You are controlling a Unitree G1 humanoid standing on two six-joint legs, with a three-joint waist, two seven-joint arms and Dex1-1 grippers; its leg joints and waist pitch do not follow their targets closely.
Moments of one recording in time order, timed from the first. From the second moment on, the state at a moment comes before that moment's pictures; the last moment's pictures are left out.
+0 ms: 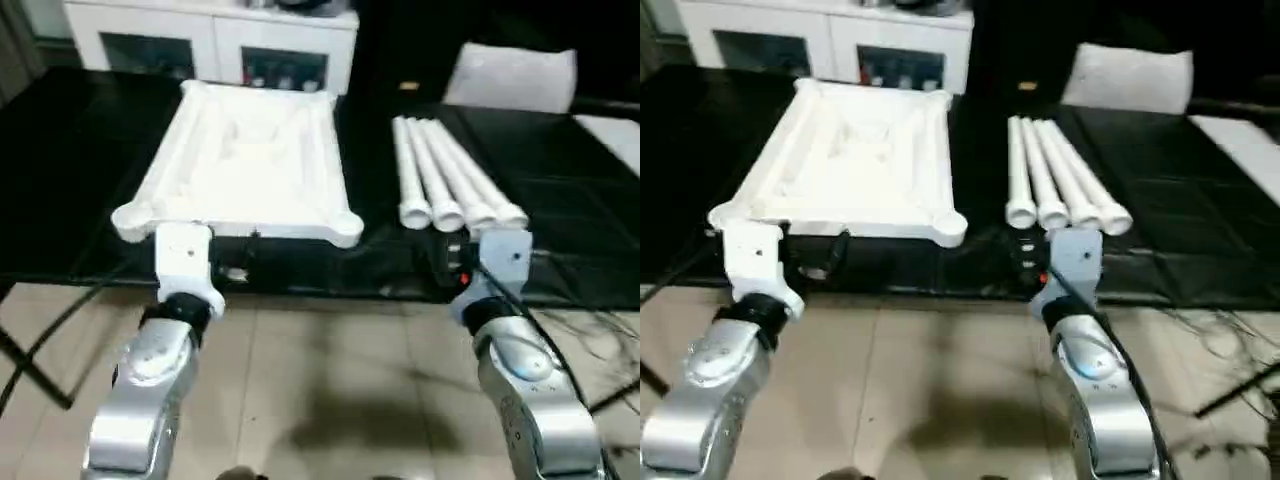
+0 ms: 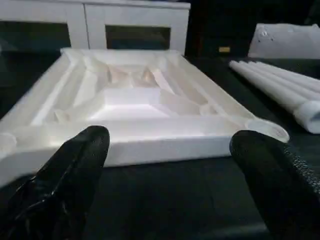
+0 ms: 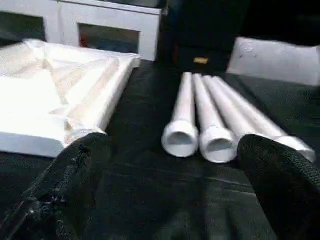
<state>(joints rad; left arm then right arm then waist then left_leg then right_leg) -0.01 0.15 -0.02 -0.37 -0.09 0.43 -0.07 -0.03 -0.09 0.03 -0.38 0.05 0.49 0.01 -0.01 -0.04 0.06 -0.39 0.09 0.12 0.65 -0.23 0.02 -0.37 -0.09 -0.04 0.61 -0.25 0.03</state>
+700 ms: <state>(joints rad) -0.02 0.14 0.02 -0.44 -0.11 0.53 -0.07 -0.04 -0.09 0.03 -0.45 0.09 0.57 0.04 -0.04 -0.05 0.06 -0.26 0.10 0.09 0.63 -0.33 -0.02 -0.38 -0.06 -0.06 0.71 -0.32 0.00</state>
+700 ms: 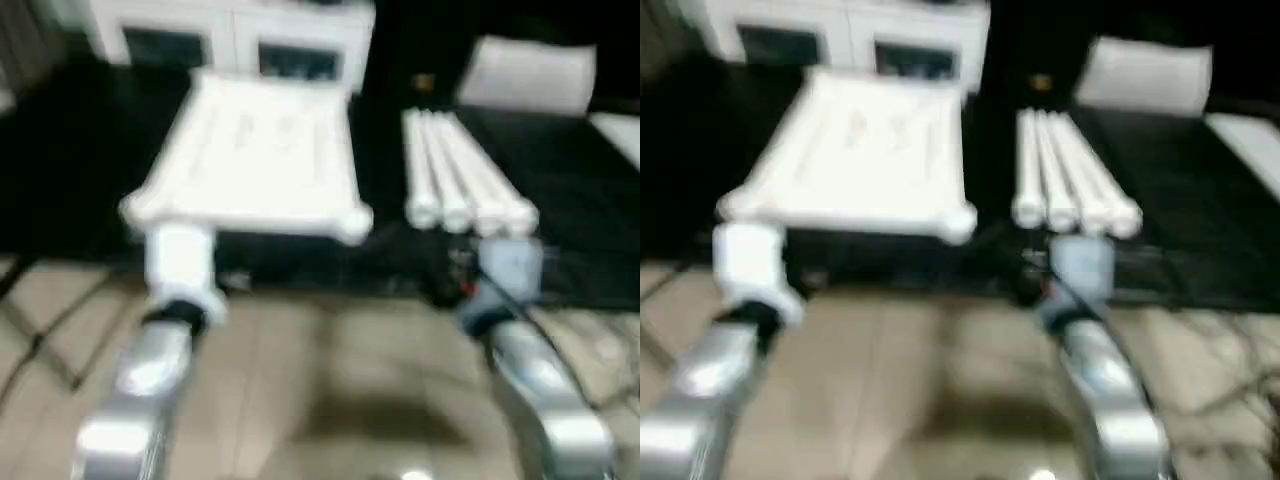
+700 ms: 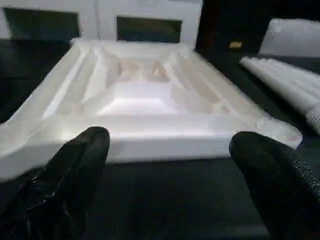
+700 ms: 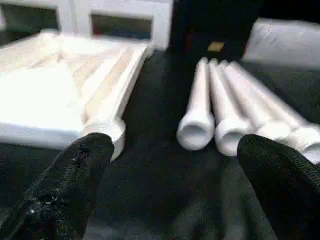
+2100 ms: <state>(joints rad) -0.09 0.19 -0.06 -0.36 -0.10 0.49 -0.19 -0.08 -0.13 0.02 -0.43 0.09 0.59 0.07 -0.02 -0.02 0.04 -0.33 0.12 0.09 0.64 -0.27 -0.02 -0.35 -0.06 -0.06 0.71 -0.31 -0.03</state>
